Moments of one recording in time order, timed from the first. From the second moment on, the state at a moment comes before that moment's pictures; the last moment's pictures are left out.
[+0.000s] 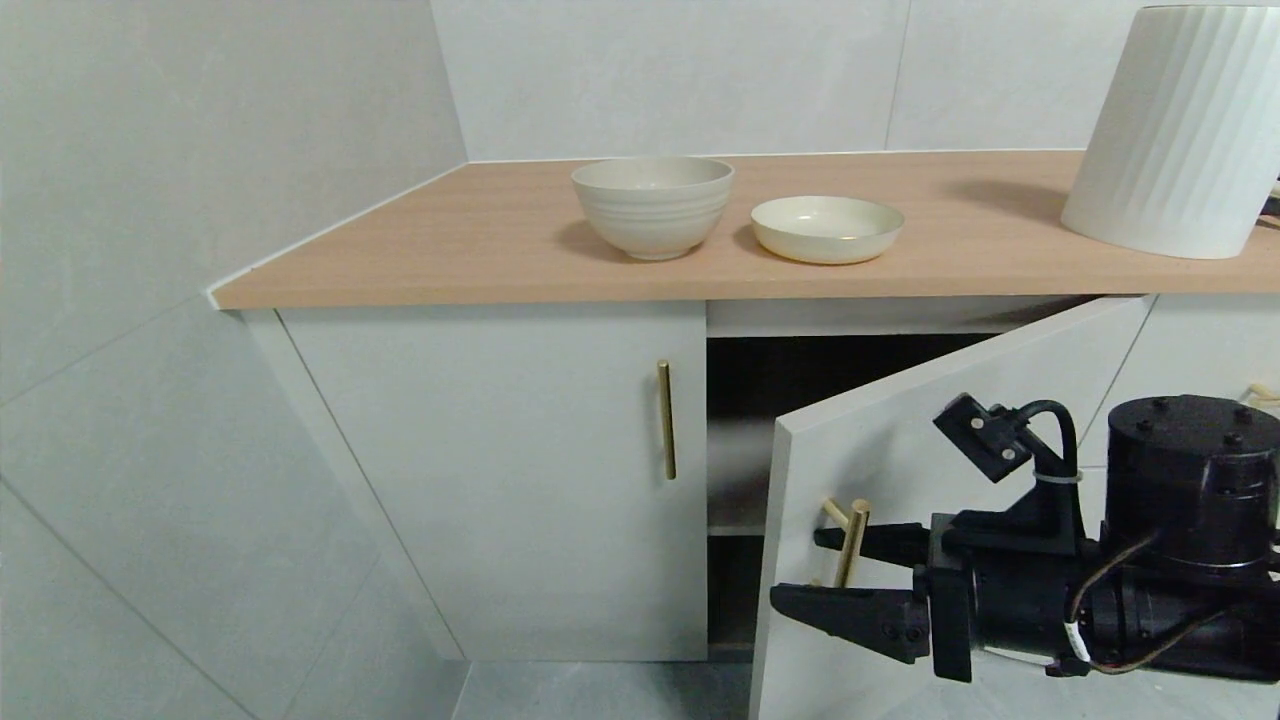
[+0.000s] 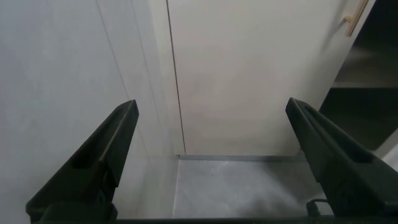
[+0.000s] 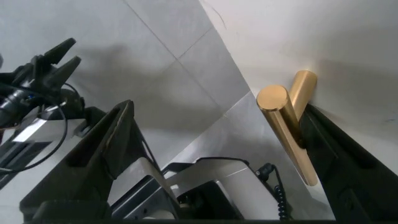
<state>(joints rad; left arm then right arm) 0.00 0.00 0.00 0.00 0.01 0.01 0.71 1.56 -0.51 -0.81 0.49 0.35</state>
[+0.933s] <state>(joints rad) 0.00 0.51 -0.48 0.10 -0.11 0.05 0.72 1.54 -0.50 -0.81 0.49 0.35</state>
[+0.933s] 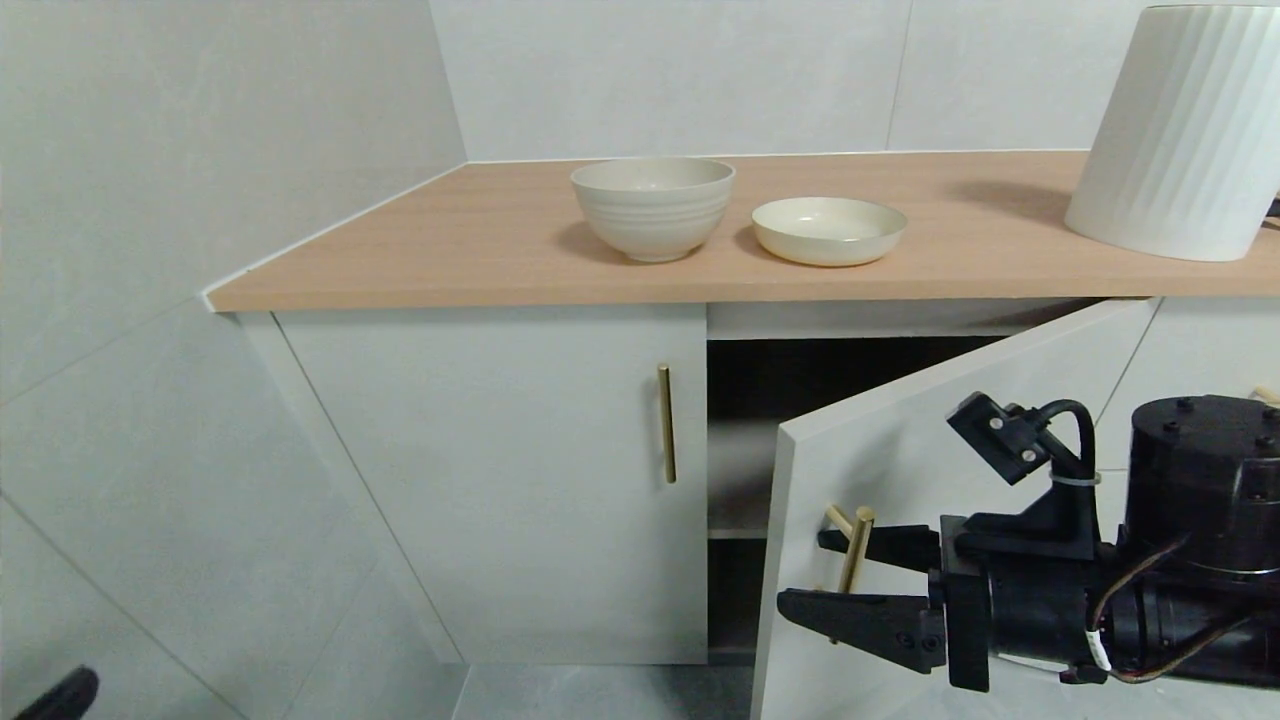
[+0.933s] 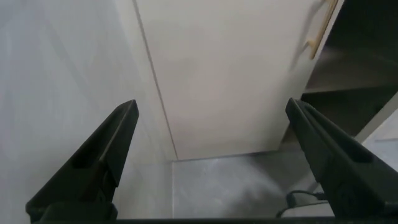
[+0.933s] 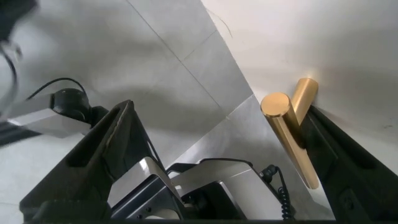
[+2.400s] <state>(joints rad) -0.50 1.57 -0.70 -0.32 -0.15 -0.22 0.73 1.51 -0.49 -0.81 0.49 0.35</state>
